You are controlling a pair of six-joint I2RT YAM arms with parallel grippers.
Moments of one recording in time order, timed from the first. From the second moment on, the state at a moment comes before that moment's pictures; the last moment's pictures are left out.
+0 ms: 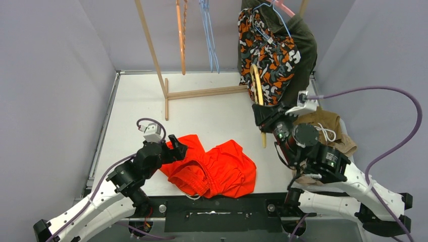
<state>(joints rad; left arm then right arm) -0.80 0.56 0.50 -0.44 -0.37 -0.81 1.17 0.81 1.15 -0.39 0.86 0.66</state>
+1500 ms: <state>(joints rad) -0.02 0.67 0.54 -0.38 0.21 -0.49 0.48 1.44 1.83 -0.29 -0.12 0.66</state>
